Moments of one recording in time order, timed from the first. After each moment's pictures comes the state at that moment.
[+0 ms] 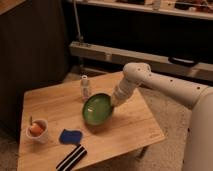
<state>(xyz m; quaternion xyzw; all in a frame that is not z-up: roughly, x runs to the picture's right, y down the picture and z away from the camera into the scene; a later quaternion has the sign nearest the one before) 0.067 0.084 0.815 -0.37 0.11 0.67 0.64</state>
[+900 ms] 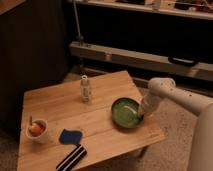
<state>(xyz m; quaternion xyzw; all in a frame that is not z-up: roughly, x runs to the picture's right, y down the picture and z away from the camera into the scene) 0.240 0.162 0.859 -0.30 0.20 0.70 0.61</state>
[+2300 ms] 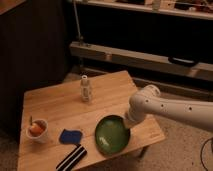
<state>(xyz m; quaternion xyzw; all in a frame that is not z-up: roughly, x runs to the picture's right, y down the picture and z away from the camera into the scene) 0.099 0.183 0.757 -0.30 0.11 0.56 0.76</state>
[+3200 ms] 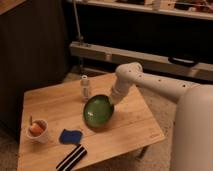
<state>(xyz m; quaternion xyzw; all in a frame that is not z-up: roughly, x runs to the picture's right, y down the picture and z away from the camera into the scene) 0.058 0.045 0.881 -0.34 0.11 0.59 0.72</state>
